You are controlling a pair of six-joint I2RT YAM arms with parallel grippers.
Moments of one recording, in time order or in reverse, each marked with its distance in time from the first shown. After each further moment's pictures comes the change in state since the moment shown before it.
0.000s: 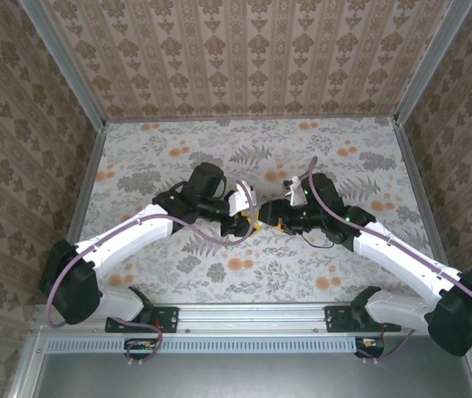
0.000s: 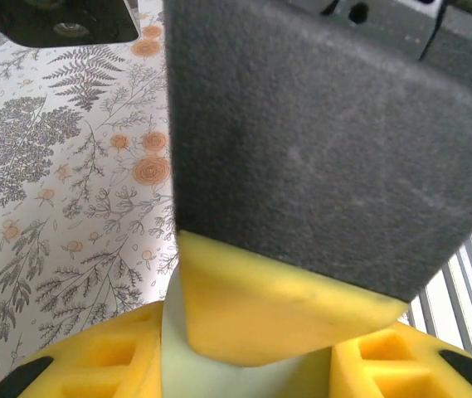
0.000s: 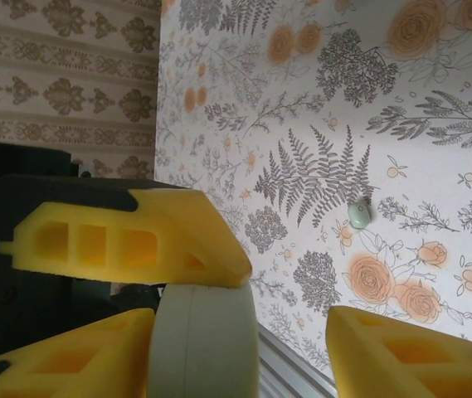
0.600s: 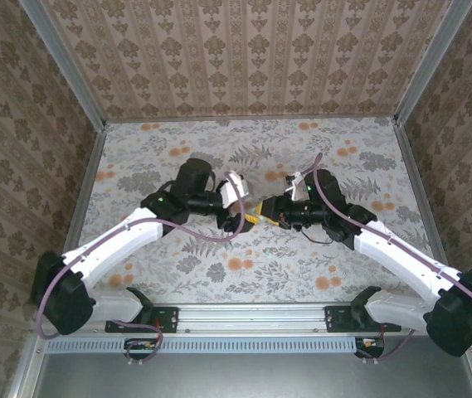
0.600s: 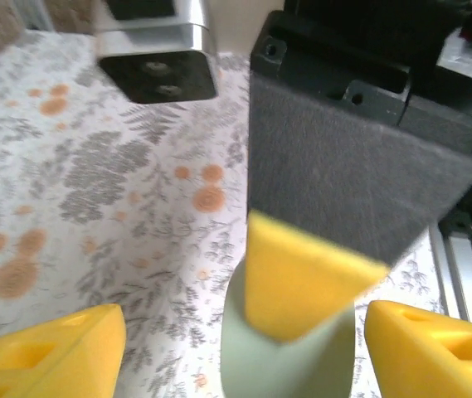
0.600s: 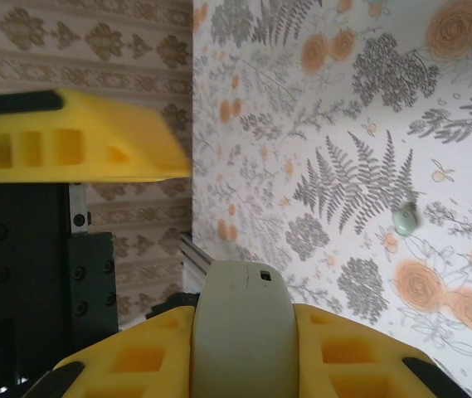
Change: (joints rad) left arm 0.058 -0.101 -0.035 0.115 -0.052 -0.077; right arm -0.044 0.006 0.006 0.087 -0.059 0.129
